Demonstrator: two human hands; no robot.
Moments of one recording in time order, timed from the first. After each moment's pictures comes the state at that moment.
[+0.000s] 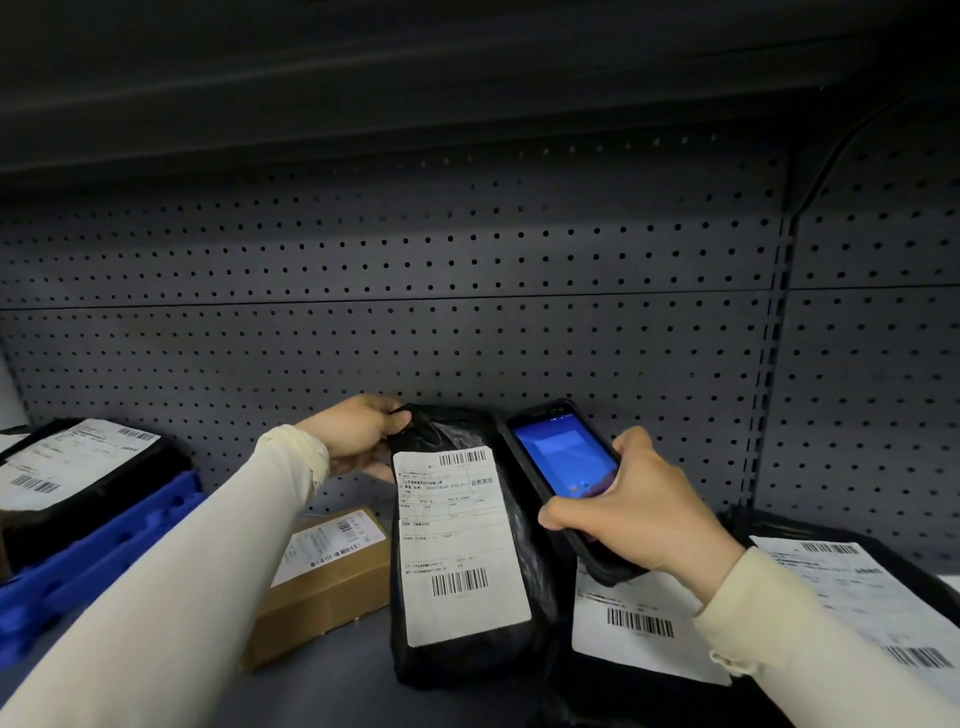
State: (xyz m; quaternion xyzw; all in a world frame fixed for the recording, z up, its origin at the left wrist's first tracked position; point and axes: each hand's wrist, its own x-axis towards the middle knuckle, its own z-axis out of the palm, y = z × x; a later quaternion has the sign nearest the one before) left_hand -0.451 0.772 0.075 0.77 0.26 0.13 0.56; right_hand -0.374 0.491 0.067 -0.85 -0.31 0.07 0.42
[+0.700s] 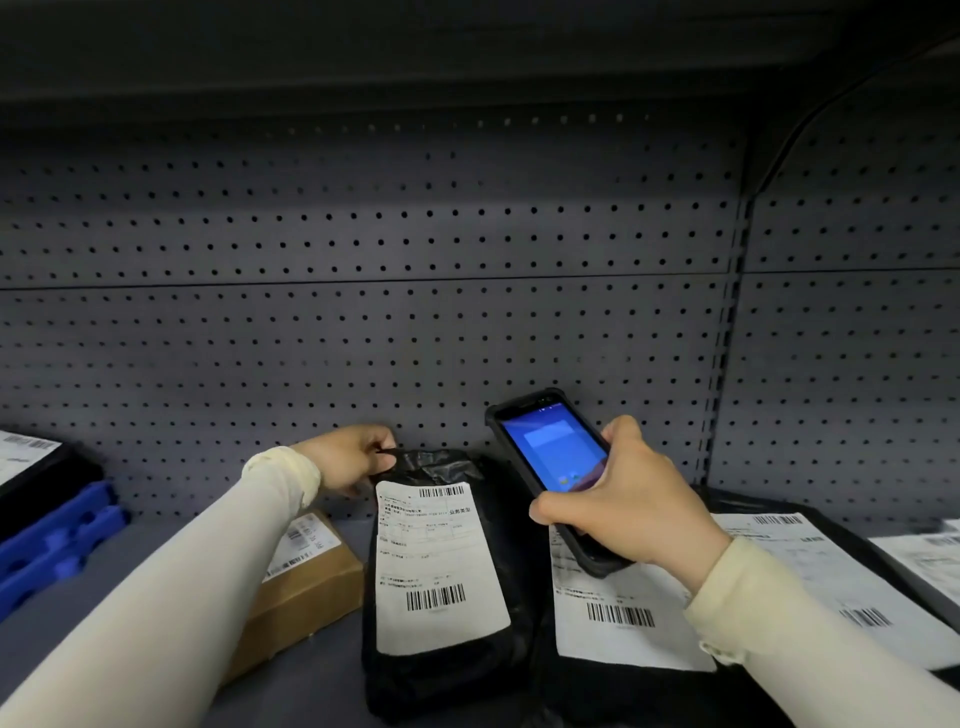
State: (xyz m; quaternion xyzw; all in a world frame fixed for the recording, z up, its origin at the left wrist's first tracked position) left_hand -0.415 0.794 0.029 0.91 0.22 0.02 0.34; right_hand -0.365 0.489 0.060 -0.88 -0.26 0.03 0.40
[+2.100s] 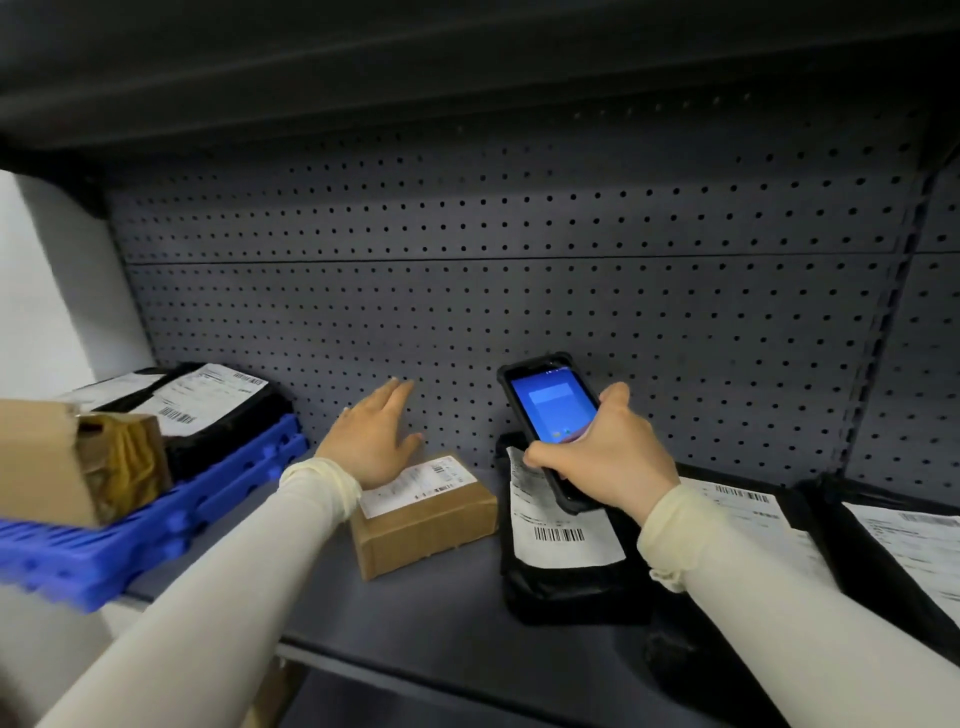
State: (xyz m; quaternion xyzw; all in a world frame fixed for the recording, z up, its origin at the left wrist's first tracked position) left_hand -0.549 0.796 0.026 0.93 0.31 0.18 0.04; right_hand -0.422 0.572 0.056 -0.85 -0.33 0.04 0.41
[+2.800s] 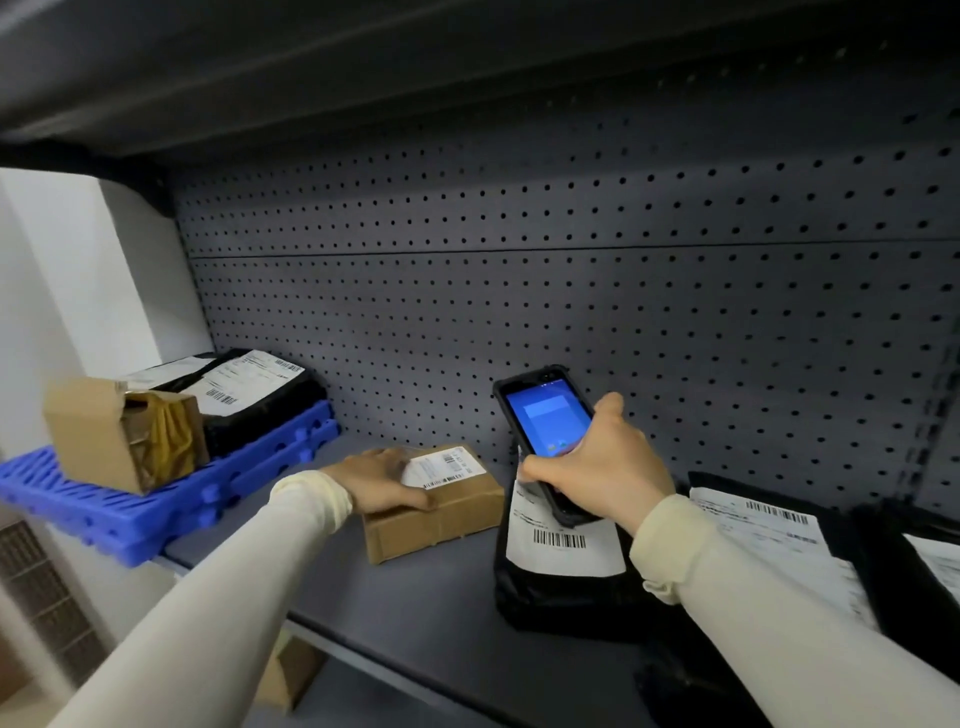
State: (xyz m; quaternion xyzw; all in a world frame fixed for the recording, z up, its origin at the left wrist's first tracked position) left_hand -0.561 0.771 0.015 0.89 0.43 -0.07 0.15; right_hand -0.401 0.583 0.038 -0.83 -0.38 0.08 0.39
